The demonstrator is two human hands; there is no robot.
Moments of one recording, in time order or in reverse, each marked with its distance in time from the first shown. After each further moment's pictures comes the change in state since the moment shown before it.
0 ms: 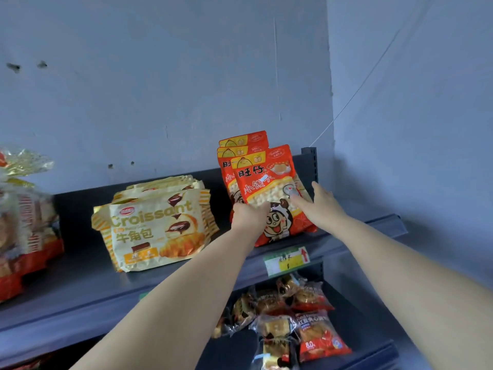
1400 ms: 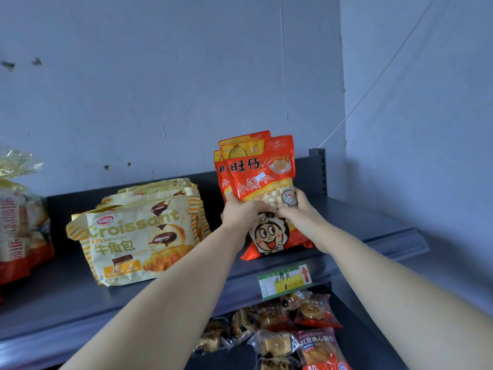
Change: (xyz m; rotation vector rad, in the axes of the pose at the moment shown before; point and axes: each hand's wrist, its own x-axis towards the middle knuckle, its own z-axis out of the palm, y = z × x) left_hand 0.050 0.001 0.006 -0.225 -0.003 0.134; right_hand 0.028 -0.007 0.027 0.575 -0.246 -0.064
